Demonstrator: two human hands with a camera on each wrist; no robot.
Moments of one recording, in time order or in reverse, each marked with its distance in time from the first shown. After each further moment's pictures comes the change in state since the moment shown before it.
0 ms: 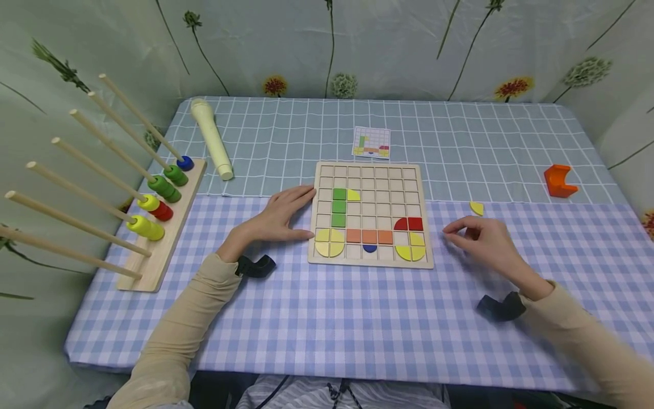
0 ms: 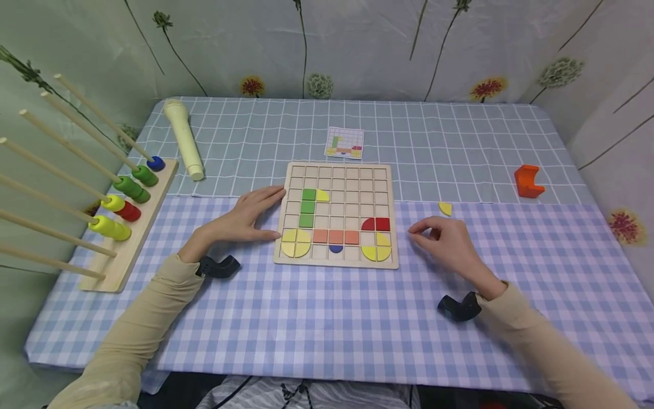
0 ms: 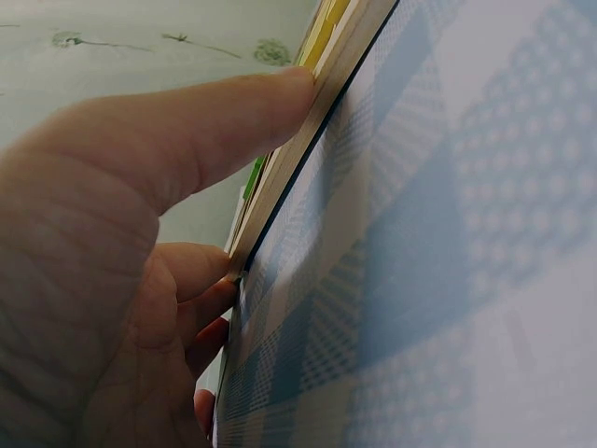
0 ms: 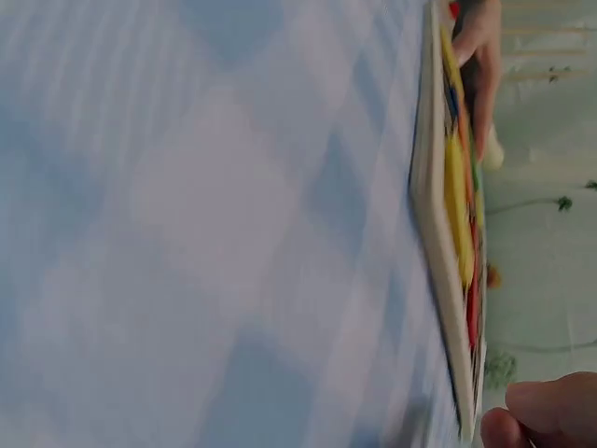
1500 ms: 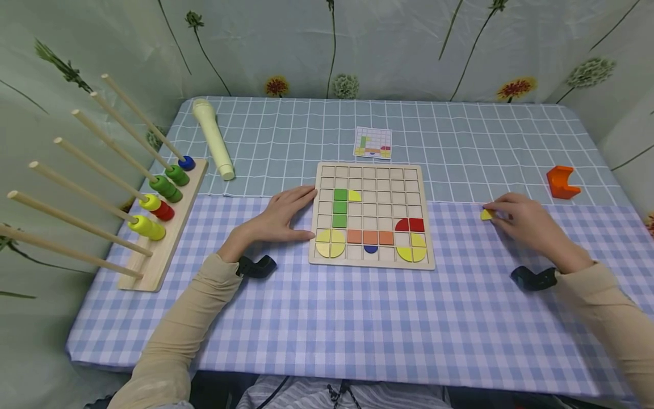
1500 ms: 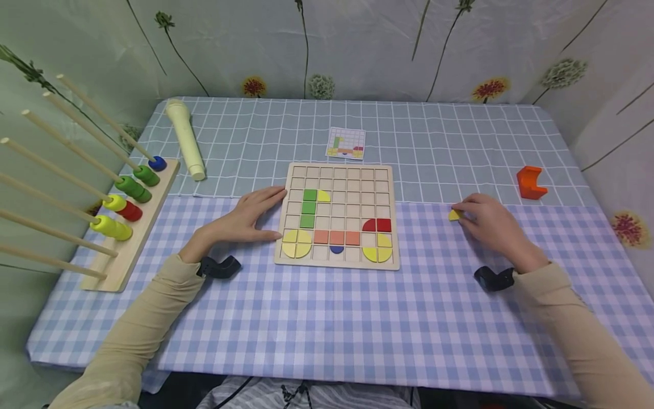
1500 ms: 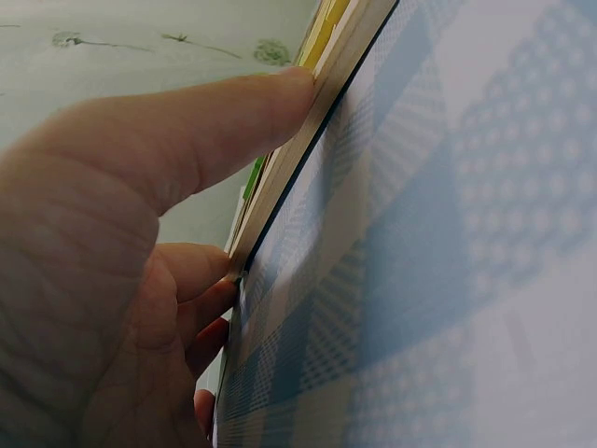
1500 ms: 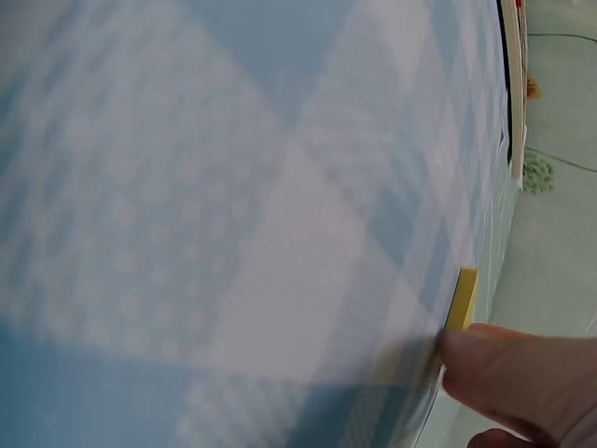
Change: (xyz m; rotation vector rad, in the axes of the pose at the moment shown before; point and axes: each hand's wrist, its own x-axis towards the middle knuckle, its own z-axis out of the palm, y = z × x) left_hand 0.001 0.000 0.000 0.007 -0.003 -0.003; right_hand 0.027 0.068 -0.043 -0.402 0.019 -0.268
